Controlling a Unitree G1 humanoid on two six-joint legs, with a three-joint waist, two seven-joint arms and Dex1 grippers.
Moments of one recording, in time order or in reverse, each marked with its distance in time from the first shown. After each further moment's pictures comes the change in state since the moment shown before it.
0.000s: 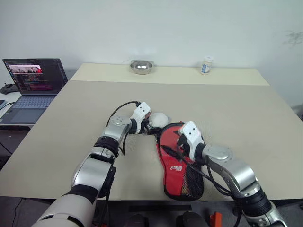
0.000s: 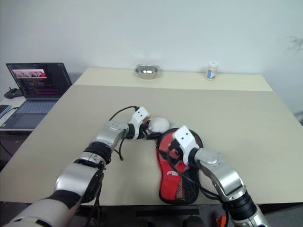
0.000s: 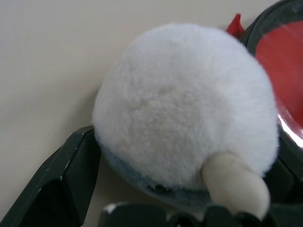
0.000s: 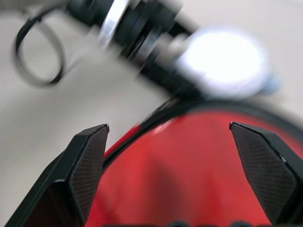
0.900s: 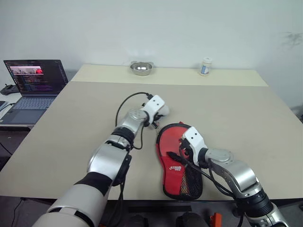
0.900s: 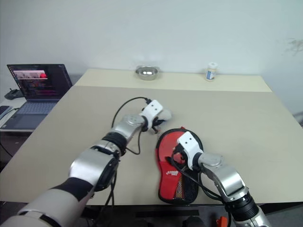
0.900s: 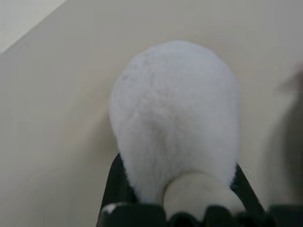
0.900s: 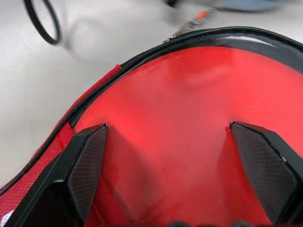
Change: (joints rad) left arm -0.219 -0.190 -0.012 0.247 0.190 -0.052 0.392; right arm 0.039 -0.026 0.032 0.059 -0.009 0.103 0.051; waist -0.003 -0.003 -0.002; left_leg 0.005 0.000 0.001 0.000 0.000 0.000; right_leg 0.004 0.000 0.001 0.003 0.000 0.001
